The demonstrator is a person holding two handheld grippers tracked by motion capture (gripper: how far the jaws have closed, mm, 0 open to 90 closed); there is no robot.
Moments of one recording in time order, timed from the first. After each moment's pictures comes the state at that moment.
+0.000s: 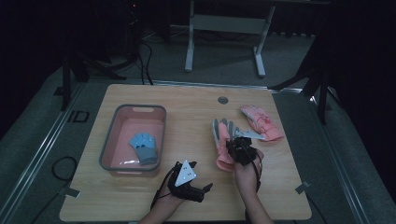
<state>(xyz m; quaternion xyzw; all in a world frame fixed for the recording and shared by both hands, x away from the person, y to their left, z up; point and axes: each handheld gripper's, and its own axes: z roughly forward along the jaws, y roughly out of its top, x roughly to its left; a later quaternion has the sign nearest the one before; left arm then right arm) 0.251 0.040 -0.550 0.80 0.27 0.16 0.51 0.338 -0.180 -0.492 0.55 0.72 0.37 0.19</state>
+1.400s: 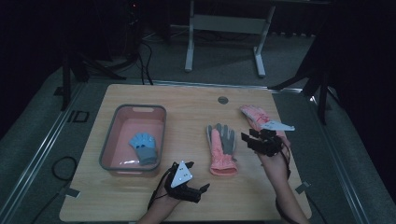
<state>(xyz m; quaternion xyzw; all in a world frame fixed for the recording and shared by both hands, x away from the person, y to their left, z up) 0.250 0.049 -0.553 0.79 0.27 0.16 0.52 0.357 -0.257 -0.459 0.45 0.76 0.42 0.21</state>
